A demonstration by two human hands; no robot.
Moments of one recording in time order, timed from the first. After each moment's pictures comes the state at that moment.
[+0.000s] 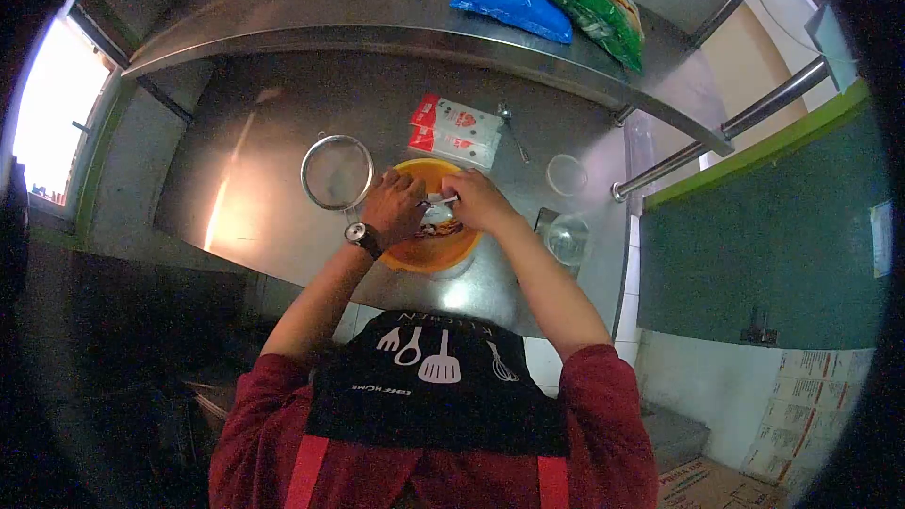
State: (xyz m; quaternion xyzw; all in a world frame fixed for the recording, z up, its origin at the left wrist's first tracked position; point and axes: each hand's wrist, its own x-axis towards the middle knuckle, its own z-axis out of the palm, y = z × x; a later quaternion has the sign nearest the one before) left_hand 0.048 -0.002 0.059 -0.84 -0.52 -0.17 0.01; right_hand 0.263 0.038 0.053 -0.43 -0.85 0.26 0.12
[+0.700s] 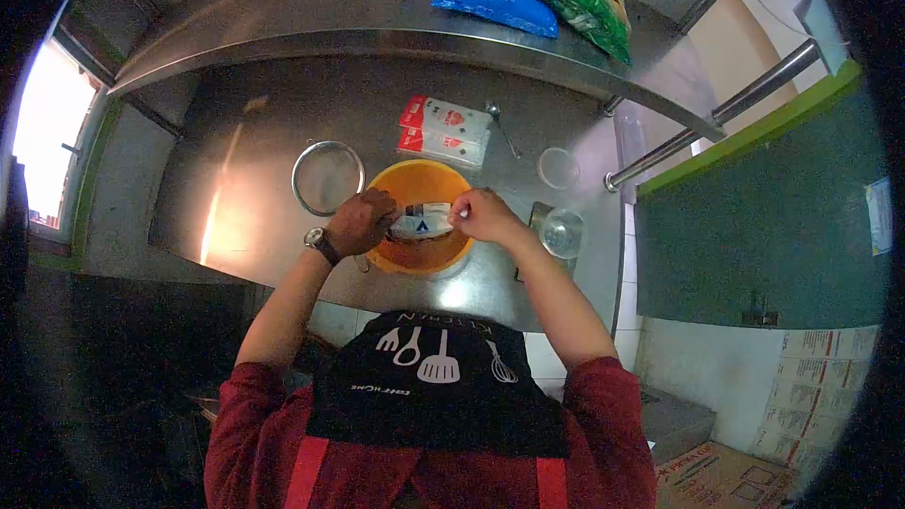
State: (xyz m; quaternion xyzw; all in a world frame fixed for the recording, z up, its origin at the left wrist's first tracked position) left_hand -0.003 -0.001 0.069 -0.89 -0.37 -0.18 -0.21; right_hand 0.286 0.011 0.054 -0.51 -0.75 0.40 0.15
